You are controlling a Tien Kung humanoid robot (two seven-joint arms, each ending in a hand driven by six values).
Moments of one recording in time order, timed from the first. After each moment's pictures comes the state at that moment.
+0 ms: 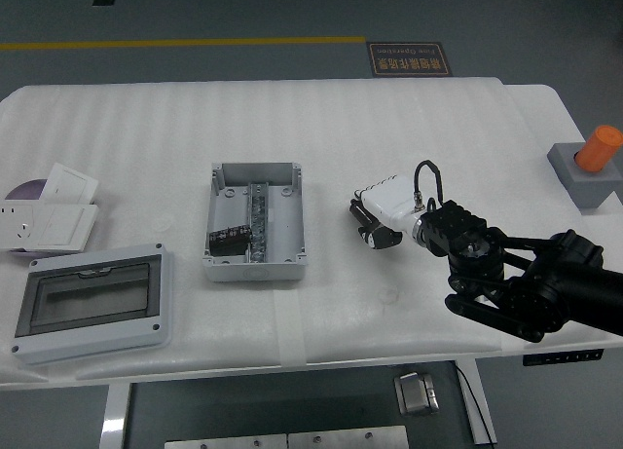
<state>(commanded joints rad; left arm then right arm) 0.03 0.25 -0.28 -0.25 0.58 0.08 0.02 0.87 -0.34 0.10 1.08 -1.88 -0.13 -0.34</state>
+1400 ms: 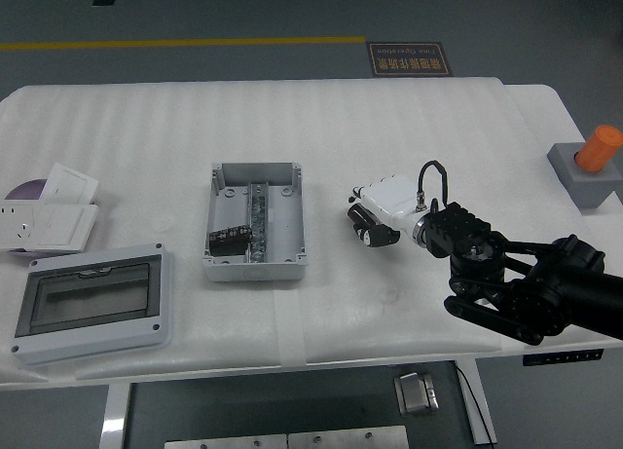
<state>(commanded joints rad) 0.02 0.26 -0.31 -0.25 0.60 0.10 0.00 0.86 -0.34 0.11 1.09 -1.86 -0.19 -0.33</state>
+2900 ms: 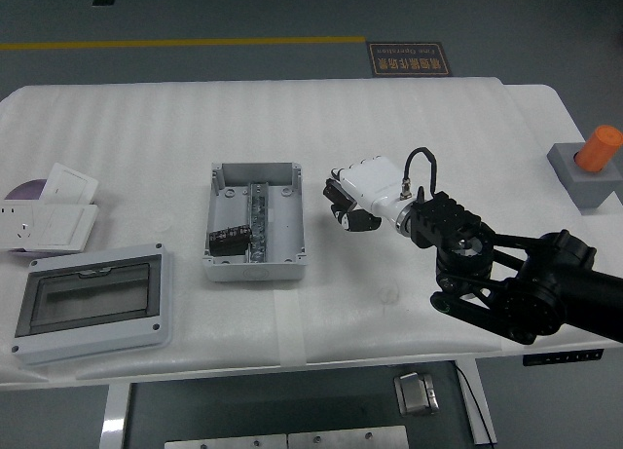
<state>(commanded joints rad) 0.02 0.26 -0.31 -0.26 0.60 0.10 -0.01 0.83 -0.32 0.26 1.23 -1.97 -0.18 -0.38</state>
